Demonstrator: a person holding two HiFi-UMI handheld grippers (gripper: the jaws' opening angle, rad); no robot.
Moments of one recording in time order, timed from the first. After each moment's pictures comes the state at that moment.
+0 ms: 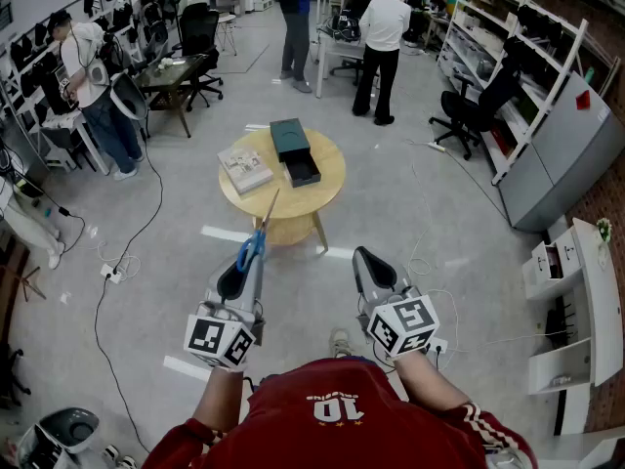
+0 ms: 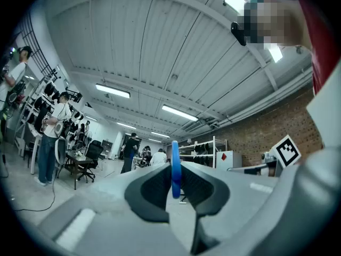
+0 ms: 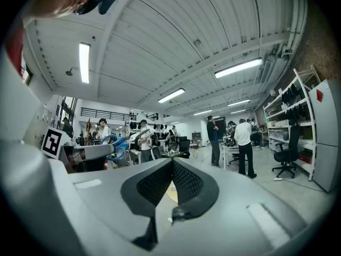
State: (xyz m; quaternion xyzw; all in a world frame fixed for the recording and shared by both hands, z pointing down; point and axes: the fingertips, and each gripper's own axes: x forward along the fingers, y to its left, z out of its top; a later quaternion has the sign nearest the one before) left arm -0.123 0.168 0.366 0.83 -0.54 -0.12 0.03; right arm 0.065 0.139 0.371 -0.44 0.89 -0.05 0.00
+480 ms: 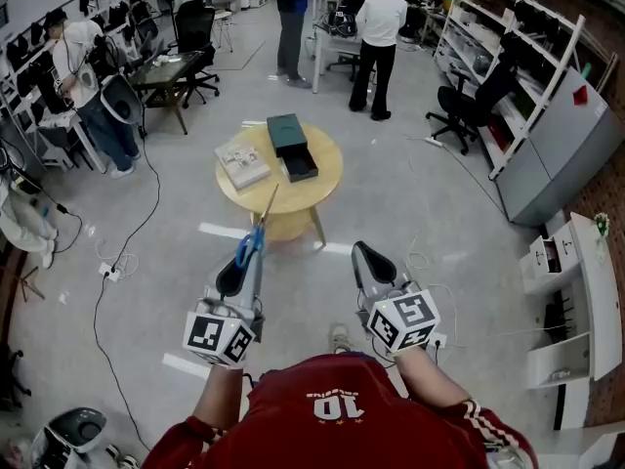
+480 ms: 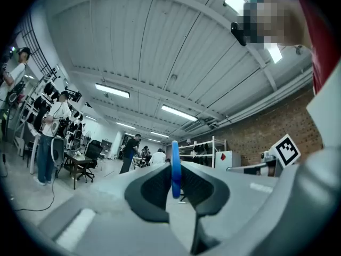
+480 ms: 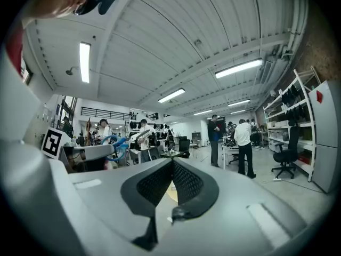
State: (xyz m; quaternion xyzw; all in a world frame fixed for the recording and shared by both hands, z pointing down) left arm -0.124 0.174 0.365 0.83 -0.54 -0.12 0.03; right arm 0.062 0.145 0.368 -0.44 0.90 -0.04 0.00
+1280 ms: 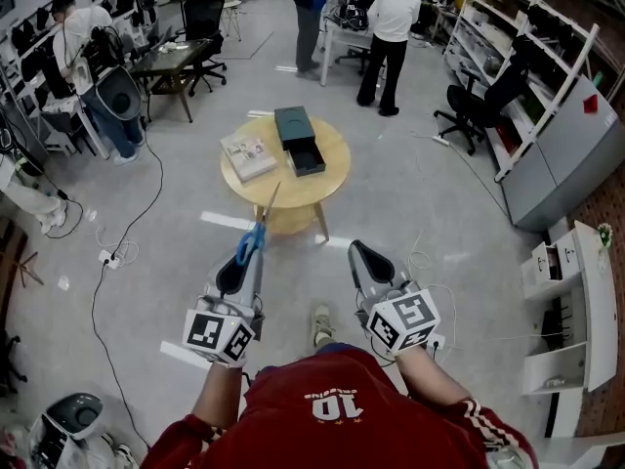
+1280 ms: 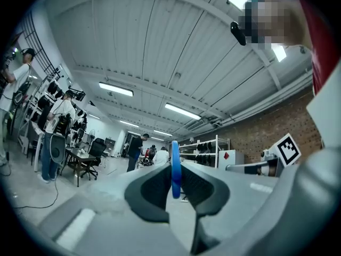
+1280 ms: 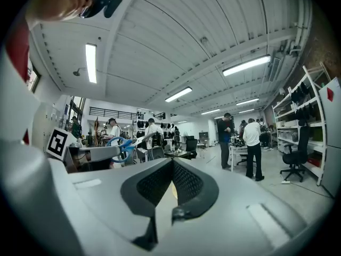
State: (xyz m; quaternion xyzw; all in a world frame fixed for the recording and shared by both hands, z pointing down) left arm -0.128 0.168 0.376 0.82 -0.55 -0.12 0.04; right arm 0.047 0.137 0.371 -0.40 0.91 -0.04 -0.01
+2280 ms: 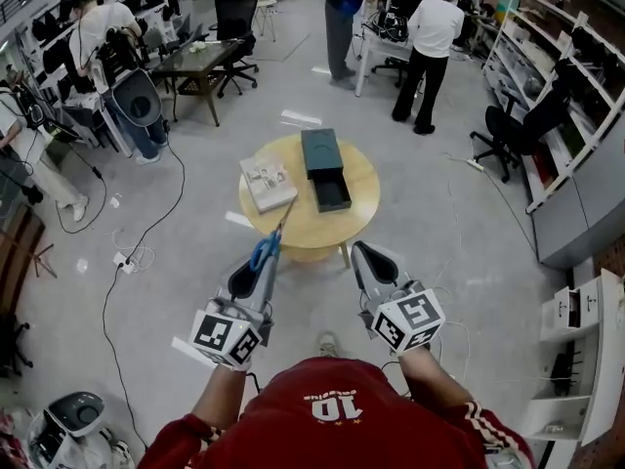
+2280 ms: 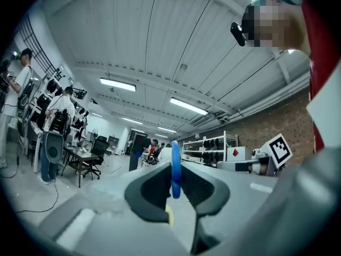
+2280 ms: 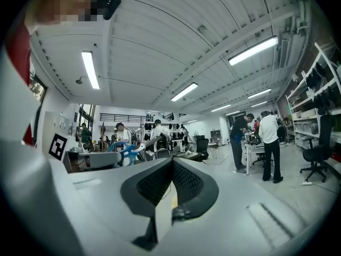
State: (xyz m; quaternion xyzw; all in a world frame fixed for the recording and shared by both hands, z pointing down) left arm -0.144 0.024 0.377 0.81 -0.57 -0.10 0.05; right arm 0.005 -0.027 0.365 -0.34 0.94 -0.05 0.00
